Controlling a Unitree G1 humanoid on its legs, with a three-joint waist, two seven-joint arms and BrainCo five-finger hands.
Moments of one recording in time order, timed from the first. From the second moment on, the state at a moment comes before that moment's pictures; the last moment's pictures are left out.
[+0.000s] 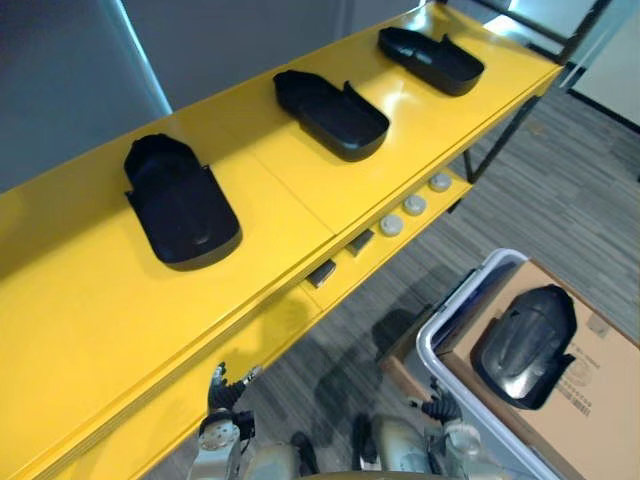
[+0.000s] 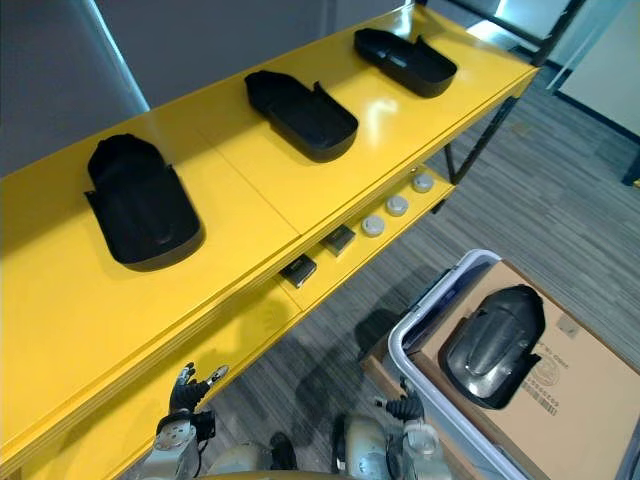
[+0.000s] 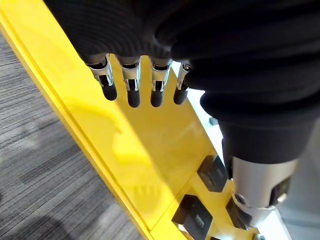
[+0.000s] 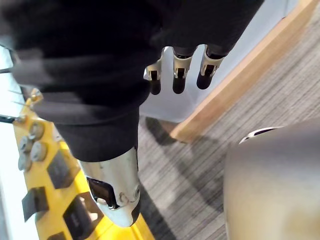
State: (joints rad) left arm 0.11 0.06 0.12 0.66 0.02 -0.05 0.26; right arm 0.07 -0.05 -0.10 0.81 -0.06 -0.03 -0.11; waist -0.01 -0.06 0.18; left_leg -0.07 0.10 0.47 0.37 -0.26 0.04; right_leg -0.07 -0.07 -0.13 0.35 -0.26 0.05
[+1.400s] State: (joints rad) left arm 0.21 0.06 0.09 0.74 -0.01 -0.03 0.24; right arm 0.11 -0.06 -0.52 0.84 0.17 -0.06 -0.18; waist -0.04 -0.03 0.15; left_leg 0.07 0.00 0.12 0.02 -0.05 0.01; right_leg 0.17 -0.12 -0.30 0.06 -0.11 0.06
